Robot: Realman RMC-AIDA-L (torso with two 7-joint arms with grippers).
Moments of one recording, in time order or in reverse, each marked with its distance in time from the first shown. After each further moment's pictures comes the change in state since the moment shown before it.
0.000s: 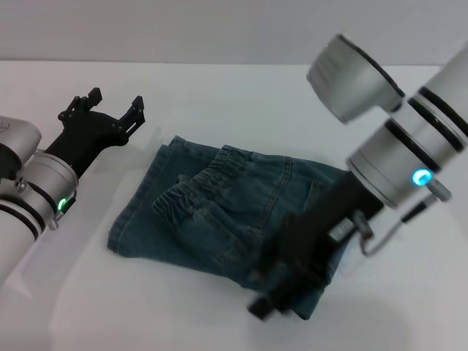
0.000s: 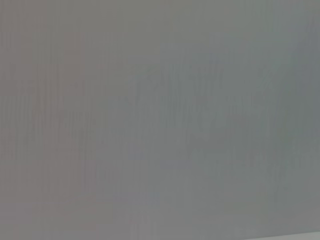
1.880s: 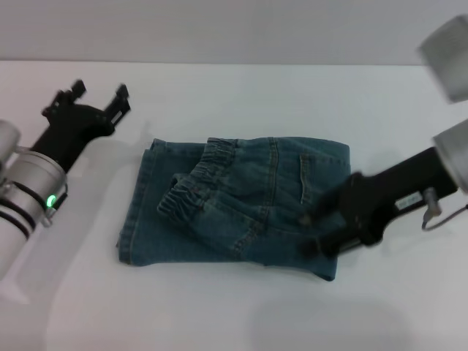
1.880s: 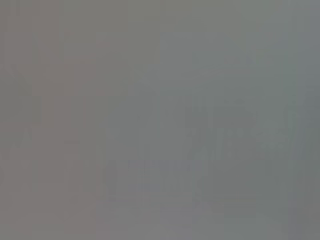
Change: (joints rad) left arm 0.030 -0.001 -0.071 -0.015 -0.005 0.064 -0.009; right arm -0.248 -0.029 0.171 -0.261 -0.002 0.004 -0.037
